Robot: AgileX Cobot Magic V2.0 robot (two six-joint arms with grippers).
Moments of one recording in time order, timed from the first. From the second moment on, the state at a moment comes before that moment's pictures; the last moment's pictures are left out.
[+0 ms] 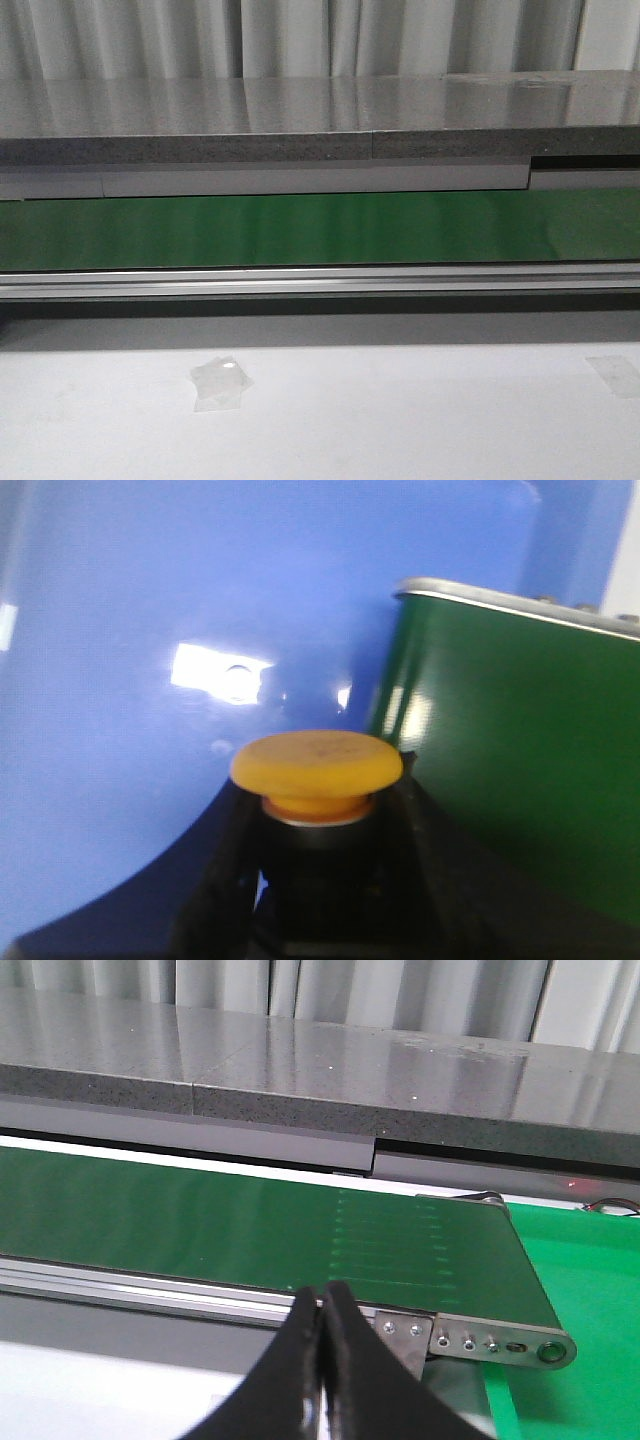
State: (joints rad) left arm 0.20 1.85 -1.41 -0.01 0.86 -0.03; right arm 0.08 -0.02 0.03 -0.07 0.10 -0.01
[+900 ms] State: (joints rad) left arm 0.11 1.85 -1.41 0.00 0.91 -0.02; right arm 0.08 -0.02 0.03 -0.07 0.10 -0.01
